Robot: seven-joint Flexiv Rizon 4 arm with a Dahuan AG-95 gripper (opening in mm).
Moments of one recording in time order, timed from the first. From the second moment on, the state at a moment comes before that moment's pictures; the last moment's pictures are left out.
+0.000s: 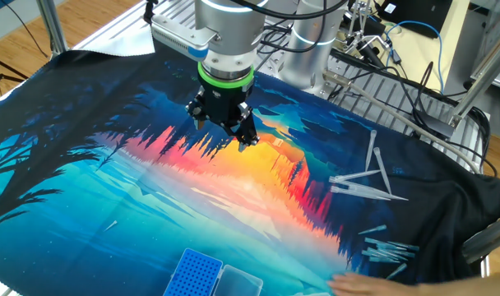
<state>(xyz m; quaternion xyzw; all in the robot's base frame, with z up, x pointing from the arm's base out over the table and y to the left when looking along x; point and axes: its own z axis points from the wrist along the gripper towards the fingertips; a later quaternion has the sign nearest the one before) 0.500 0.000 0.170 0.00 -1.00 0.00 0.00</state>
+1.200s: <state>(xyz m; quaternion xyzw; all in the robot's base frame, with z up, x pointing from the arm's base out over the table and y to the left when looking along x) 0.519 -0.013 0.174 -0.21 -0.98 -0.04 -0.02</state>
